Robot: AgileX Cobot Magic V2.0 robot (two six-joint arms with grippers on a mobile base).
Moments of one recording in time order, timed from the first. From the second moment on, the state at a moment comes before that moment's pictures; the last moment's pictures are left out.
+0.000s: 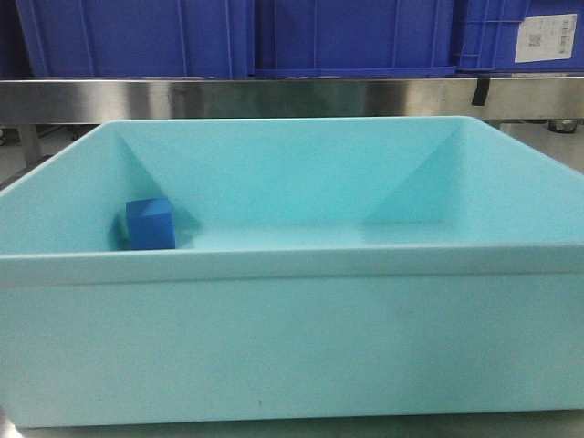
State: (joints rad) left arm -0.01 -0.01 0.01 -0.01 0.03 0.14; right arm 0.27 0.50 -0.48 0.22 0.38 -0.30
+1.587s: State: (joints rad) left arm -0.01 -0.01 0.01 -0.01 0.03 0.14; right arm 0.27 0.50 -0.48 0.22 0.38 -0.30
